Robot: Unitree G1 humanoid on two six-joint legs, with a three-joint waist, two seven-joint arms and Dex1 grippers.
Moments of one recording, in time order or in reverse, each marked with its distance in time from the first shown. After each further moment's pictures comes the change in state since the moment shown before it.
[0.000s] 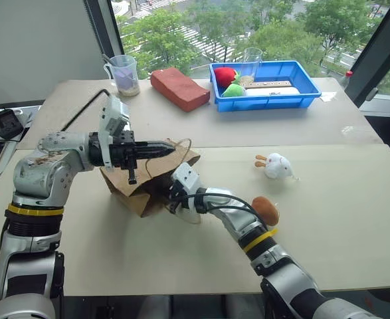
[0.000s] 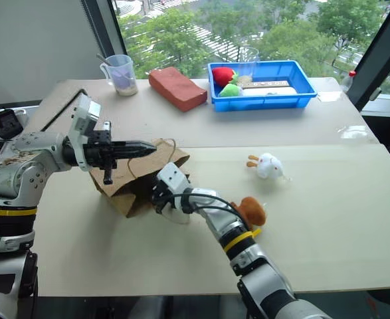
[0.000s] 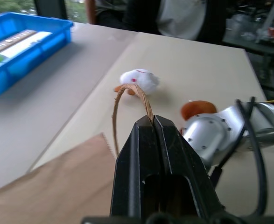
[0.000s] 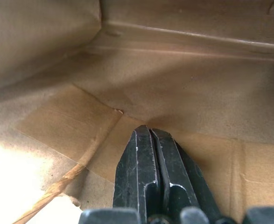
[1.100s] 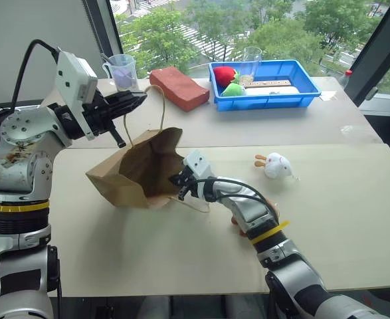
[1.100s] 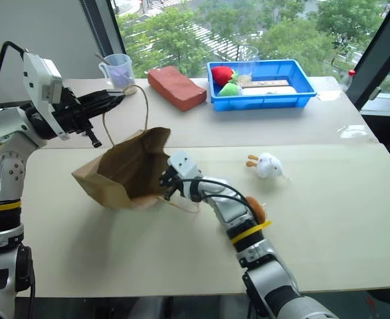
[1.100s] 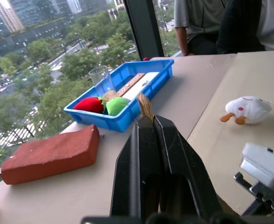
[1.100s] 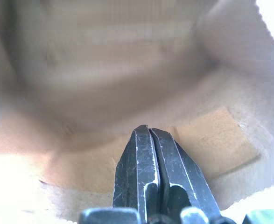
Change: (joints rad) left arm -0.018 0.016 0.064 -0.015 0.070 -0.199 0.209; right arm -0.028 -0.034 -0.109 -0.241 0.053 0.199 0.021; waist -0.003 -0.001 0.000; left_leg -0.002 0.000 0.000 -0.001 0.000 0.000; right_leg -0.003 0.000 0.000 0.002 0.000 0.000
